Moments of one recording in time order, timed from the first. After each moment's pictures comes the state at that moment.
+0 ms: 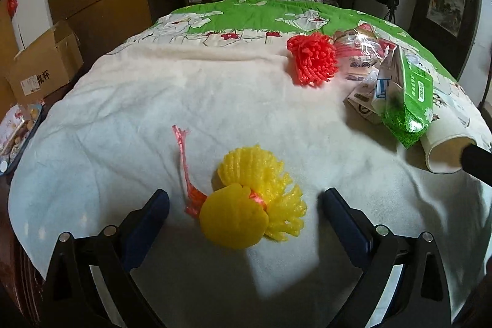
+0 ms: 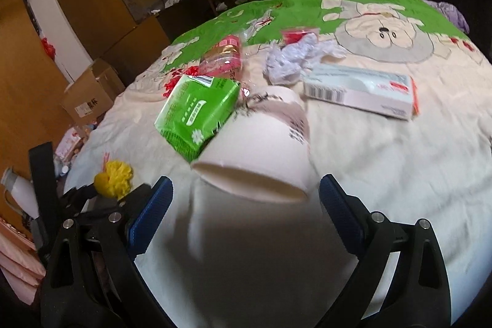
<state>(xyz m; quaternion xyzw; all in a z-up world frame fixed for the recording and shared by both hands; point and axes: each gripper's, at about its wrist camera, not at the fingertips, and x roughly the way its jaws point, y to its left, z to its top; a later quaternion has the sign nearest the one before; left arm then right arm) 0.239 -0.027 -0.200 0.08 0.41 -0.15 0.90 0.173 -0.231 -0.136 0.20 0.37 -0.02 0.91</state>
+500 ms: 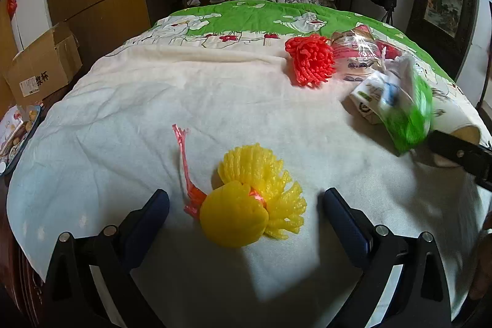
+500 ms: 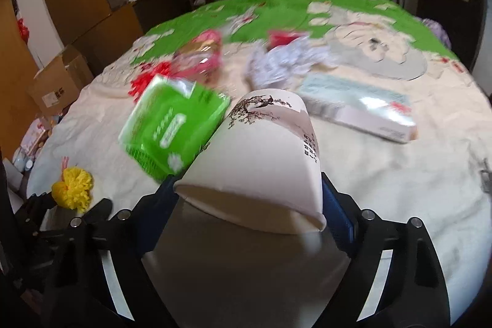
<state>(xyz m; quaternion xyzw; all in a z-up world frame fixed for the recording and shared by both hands) 0.232 -0.027 -0.199 0.08 0.40 -0.15 0.90 0.184 -0.234 -0.140 0.14 0.38 -0.09 0.91</state>
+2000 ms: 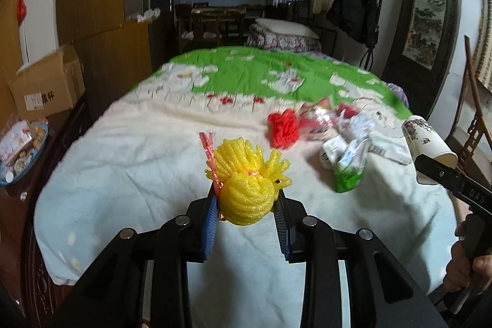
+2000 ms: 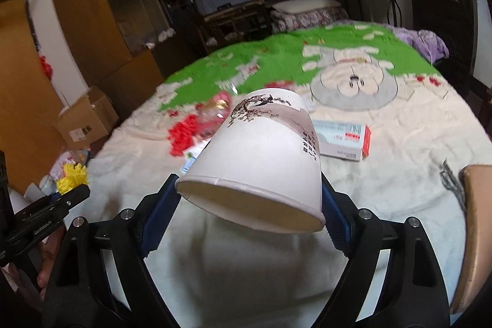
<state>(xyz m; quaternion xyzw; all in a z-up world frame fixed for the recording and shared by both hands) 0.174 0.007 -0.099 0.04 0.32 -0.19 0.93 0.124 -0.244 -0.077 0.19 0.28 -0.05 0.94</state>
